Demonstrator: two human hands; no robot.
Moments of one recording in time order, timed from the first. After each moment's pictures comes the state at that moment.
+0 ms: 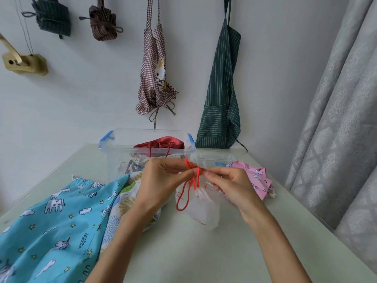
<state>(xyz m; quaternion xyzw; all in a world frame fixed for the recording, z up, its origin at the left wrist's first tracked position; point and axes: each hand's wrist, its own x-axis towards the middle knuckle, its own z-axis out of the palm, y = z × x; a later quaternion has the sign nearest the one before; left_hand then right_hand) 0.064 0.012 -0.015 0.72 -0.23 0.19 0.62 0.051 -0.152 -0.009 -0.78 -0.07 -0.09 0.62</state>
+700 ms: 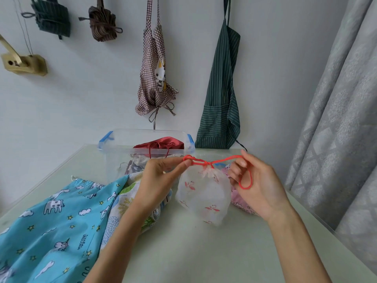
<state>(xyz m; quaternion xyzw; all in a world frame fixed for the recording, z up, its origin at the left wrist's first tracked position) 0.071 0.014 -0.017 0.72 -0.19 0.18 0.64 0.058 -0.187 0.001 -0.53 -0.07 -0.01 0.84</state>
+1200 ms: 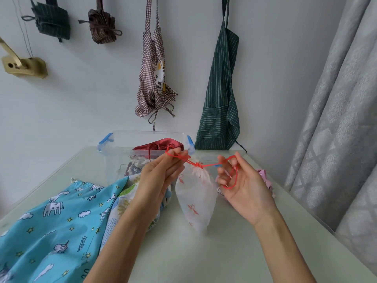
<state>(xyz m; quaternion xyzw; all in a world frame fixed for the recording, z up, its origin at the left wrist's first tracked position) 0.068 0.007 -0.008 0.51 -0.08 0.04 0.86 0.059 -0.169 -0.005 -0.40 -0.05 0.02 0.91</state>
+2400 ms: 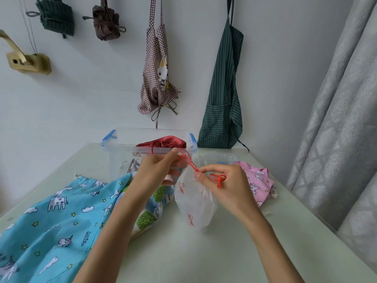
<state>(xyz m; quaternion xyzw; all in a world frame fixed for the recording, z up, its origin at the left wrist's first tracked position) 0.058 0.023 0.010 0.74 -0.04 0.04 0.67 0.054 -0.143 -0.017 -0.83 -0.15 -0.20 0.50</state>
